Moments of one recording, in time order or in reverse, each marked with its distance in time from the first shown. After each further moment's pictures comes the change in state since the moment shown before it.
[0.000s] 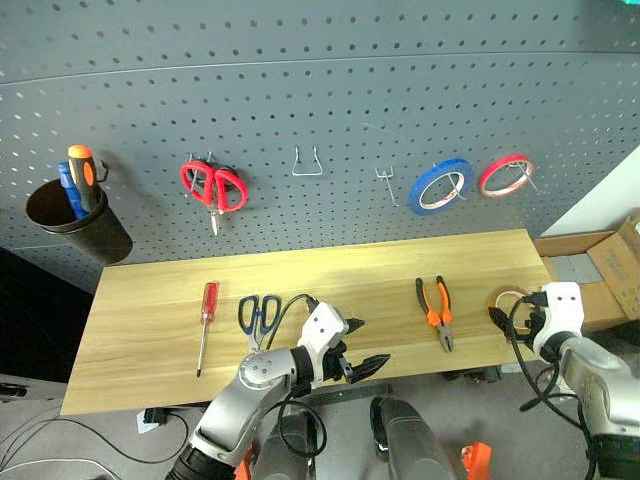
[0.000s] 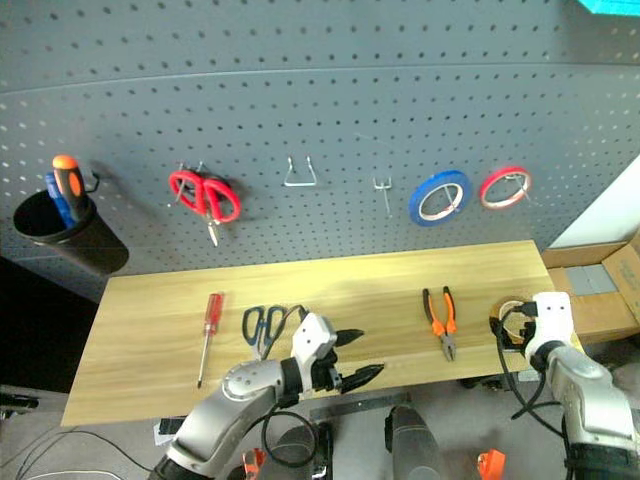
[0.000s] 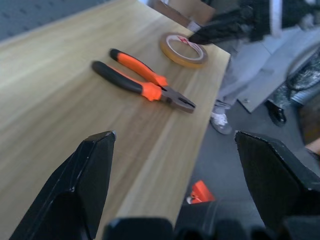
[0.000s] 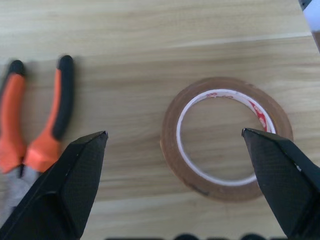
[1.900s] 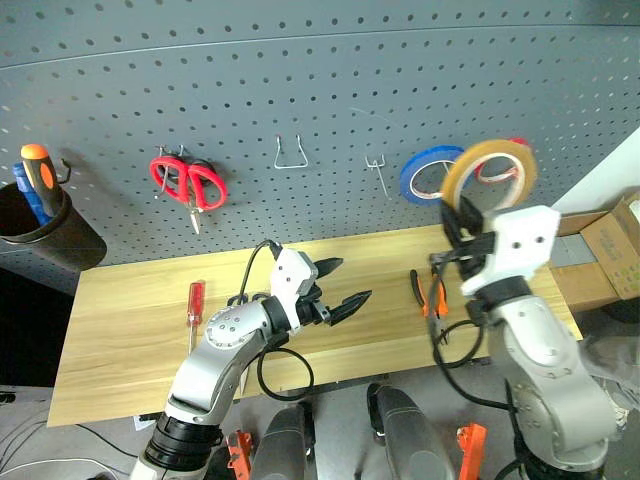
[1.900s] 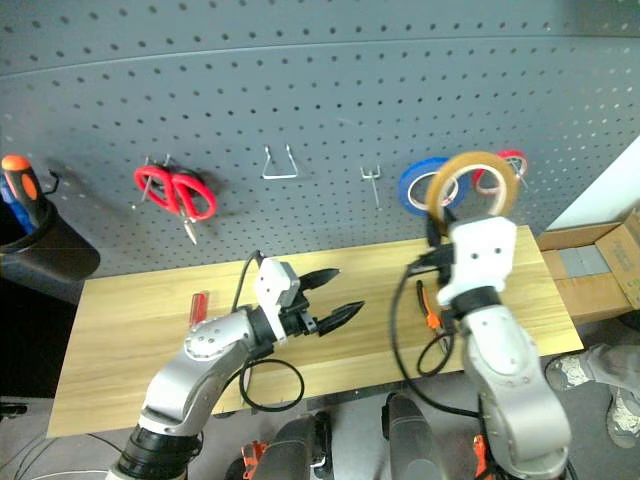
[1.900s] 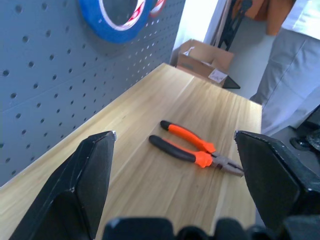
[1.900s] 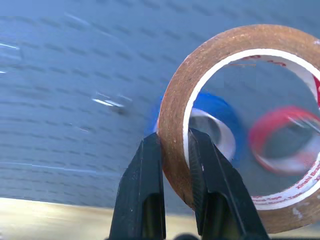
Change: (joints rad) left arm -0.128 0.029 0.214 -0.084 -0.084 -0.012 0.004; right arm -0.128 0.300 0.459 -0.897 -0.208 0.035 -0.347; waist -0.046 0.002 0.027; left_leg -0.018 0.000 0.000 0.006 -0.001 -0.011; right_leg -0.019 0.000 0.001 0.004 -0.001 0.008
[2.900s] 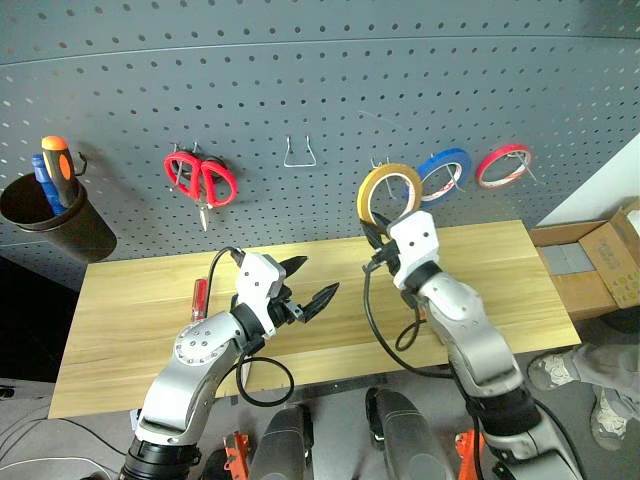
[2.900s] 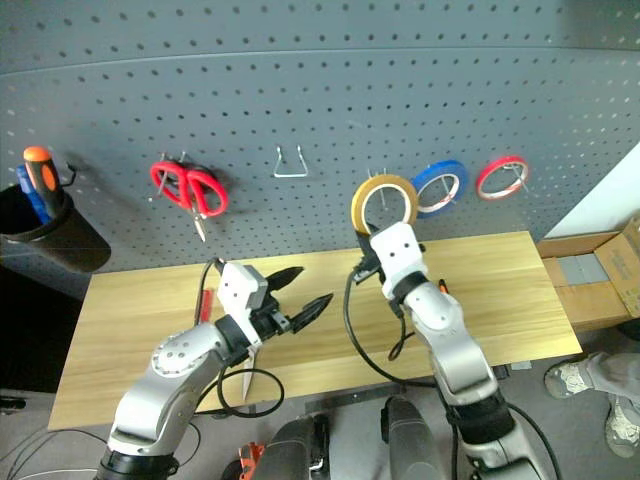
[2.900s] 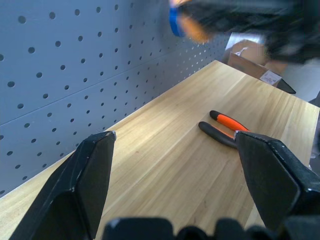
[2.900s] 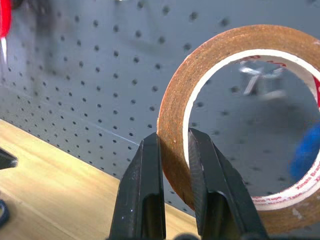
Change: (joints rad) left arm 0.086 0.044 0.095 -0.066 0.001 -0.012 0.097; right arm -0.212 0.077 0.079 0.741 -0.084 -0.454 0.228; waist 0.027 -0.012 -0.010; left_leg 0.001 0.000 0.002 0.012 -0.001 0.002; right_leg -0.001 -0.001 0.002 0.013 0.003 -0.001
